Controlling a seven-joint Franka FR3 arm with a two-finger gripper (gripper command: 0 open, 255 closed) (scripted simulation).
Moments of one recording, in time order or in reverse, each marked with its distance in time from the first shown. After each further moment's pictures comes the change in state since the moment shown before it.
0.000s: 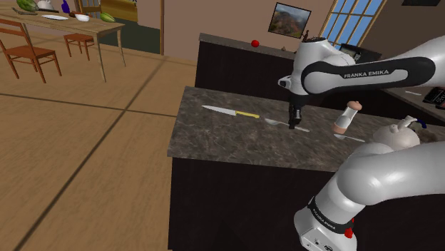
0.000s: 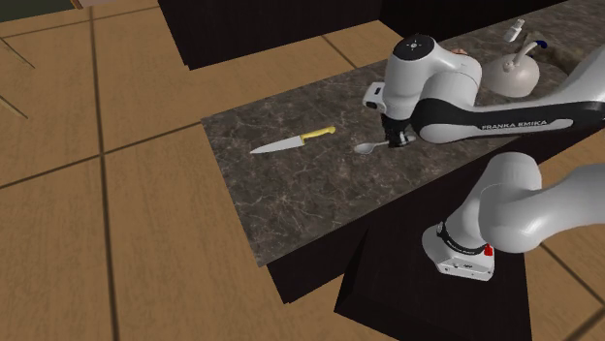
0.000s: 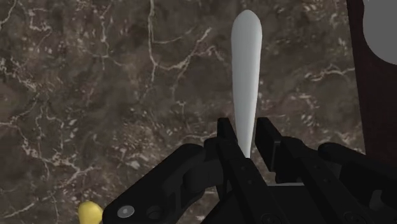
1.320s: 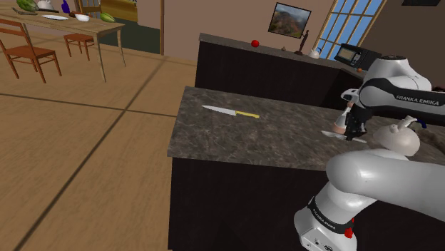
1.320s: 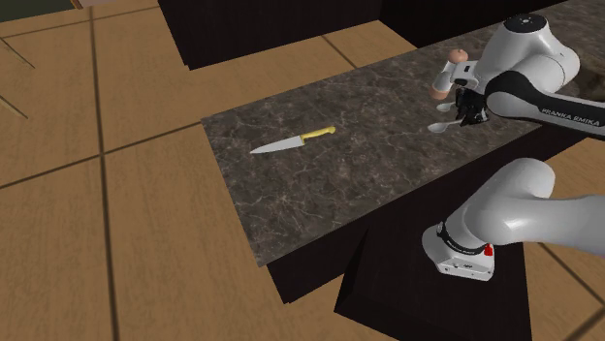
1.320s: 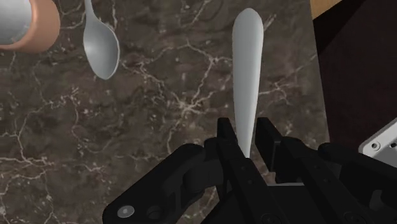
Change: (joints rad) arm -0.394 -0.323 -0.450 -0.076 -0.419 -0.063 -0.544
